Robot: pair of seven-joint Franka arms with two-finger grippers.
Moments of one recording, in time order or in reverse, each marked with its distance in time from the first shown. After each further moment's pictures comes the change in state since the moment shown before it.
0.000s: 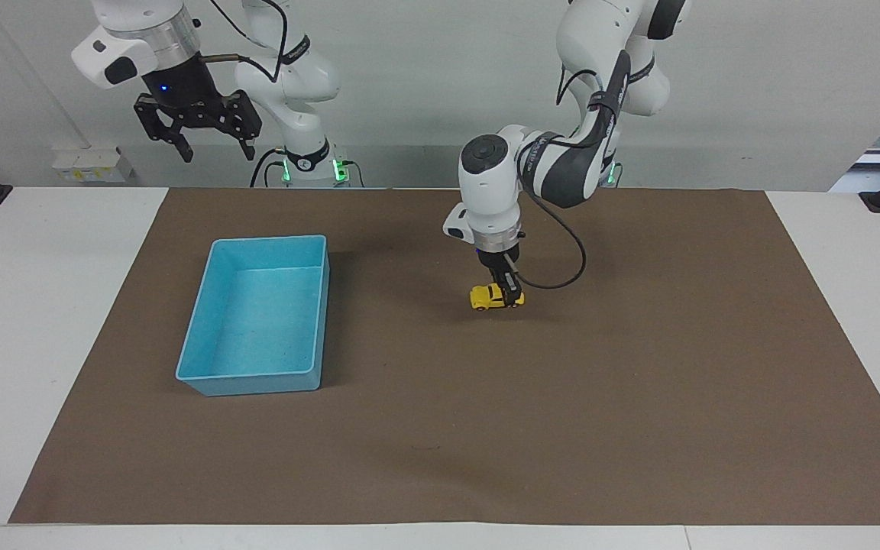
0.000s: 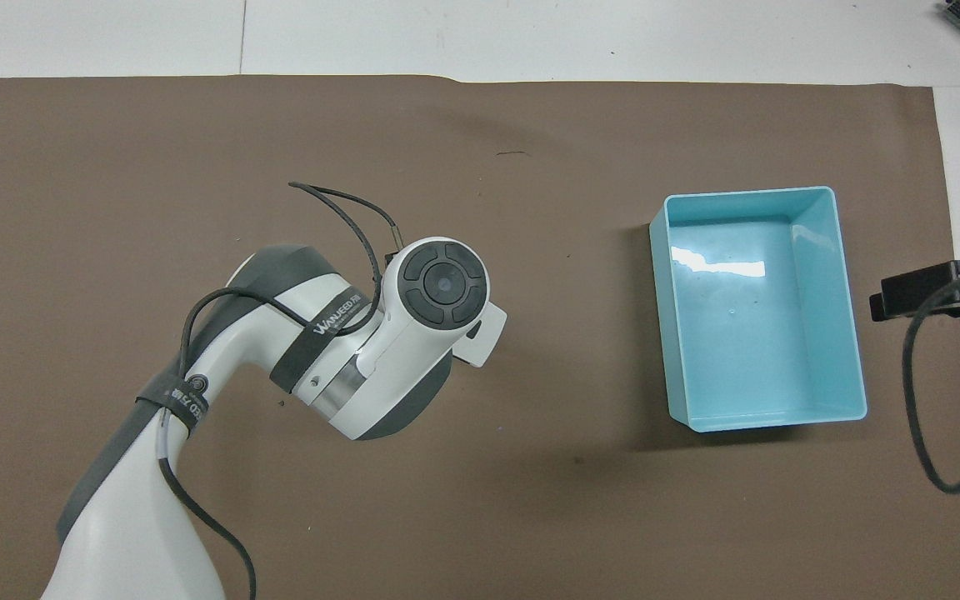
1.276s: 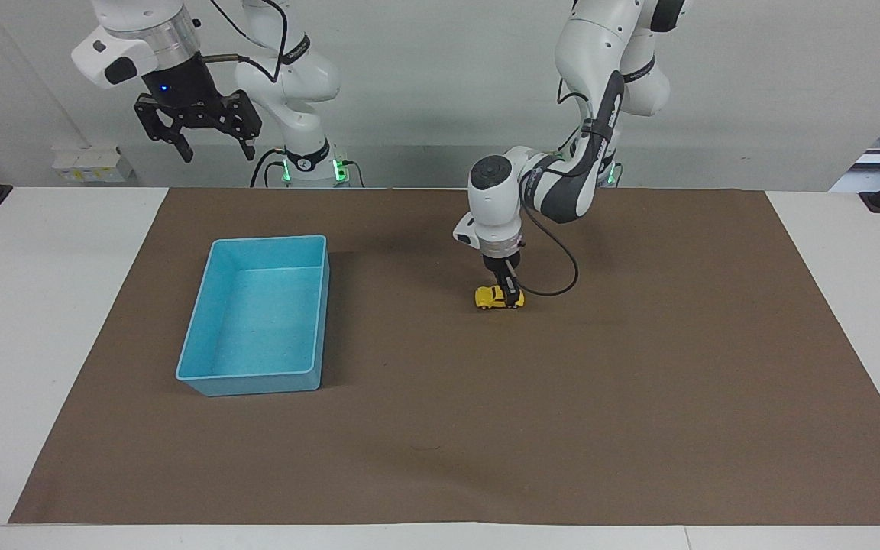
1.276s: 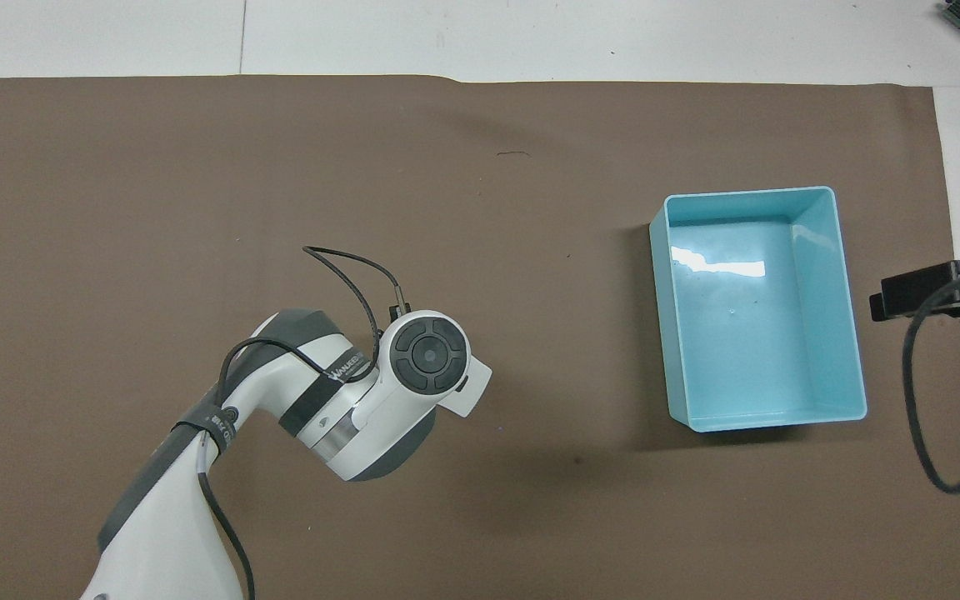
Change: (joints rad) left arm 0.000 -0.049 0.003 -0.282 0.041 0.243 -0.004; right arm 0.000 0.000 0.000 0.000 0.000 0.000 0.000
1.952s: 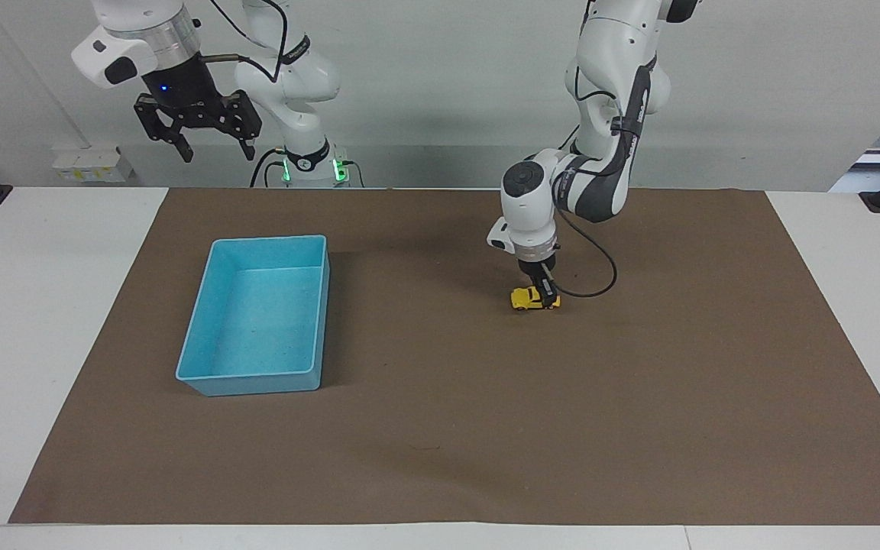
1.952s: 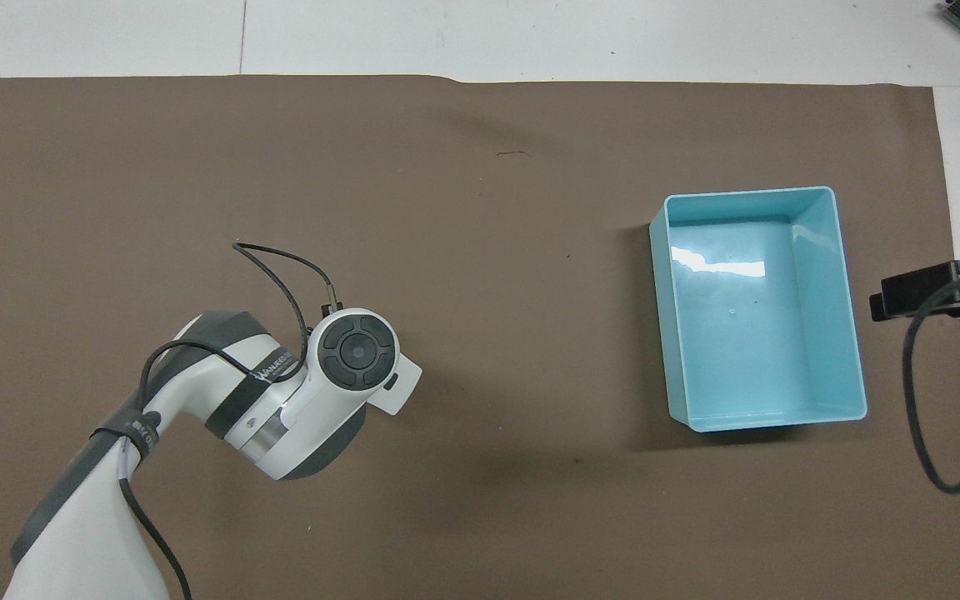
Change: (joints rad) left arm 0.118 -0.068 0.002 -0.101 0.072 -0.016 0.071; right arm 0.000 0.000 0.000 0.000 0.000 0.000 0.000
